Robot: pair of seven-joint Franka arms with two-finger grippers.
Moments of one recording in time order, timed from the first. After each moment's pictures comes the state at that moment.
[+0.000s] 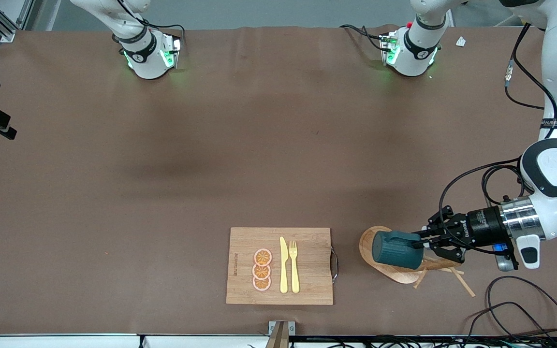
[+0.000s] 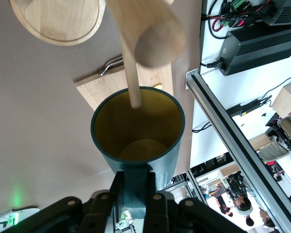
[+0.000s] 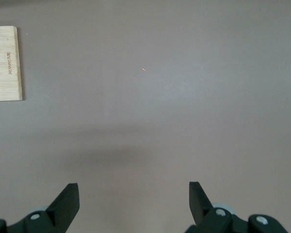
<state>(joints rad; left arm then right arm) 0.43 0.73 -0.69 -1.28 -0.51 2.05 -1.08 -0.14 0.04 0.06 -1.44 0.00 1.54 -0.05</state>
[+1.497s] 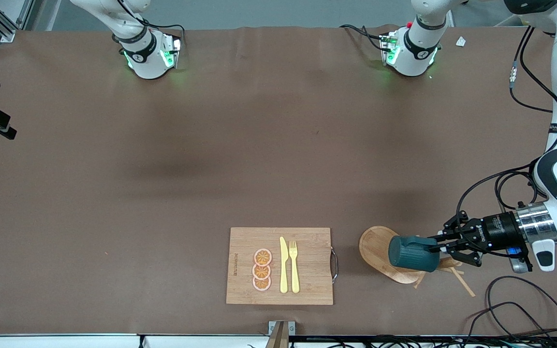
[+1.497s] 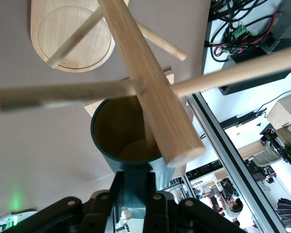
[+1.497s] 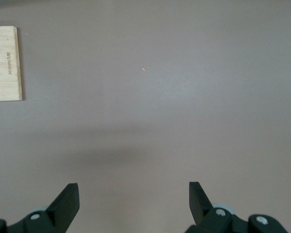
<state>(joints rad) 0.50 0.78 -0.69 -1.28 -0.51 2.04 -1.04 -0.14 0.04 0.06 -1.44 0.00 1.54 -0.05</state>
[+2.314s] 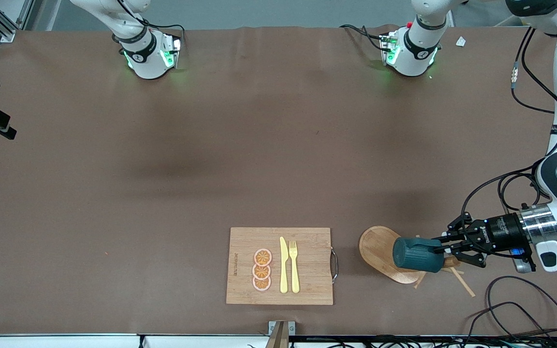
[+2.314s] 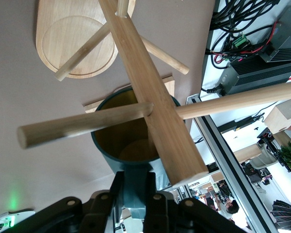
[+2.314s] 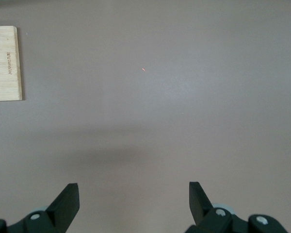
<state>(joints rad) 0.51 0.79 -0.69 -1.28 -0.51 2.04 -1.04 -0.14 0.04 0.06 -1.44 0.00 1.54 -0.05</state>
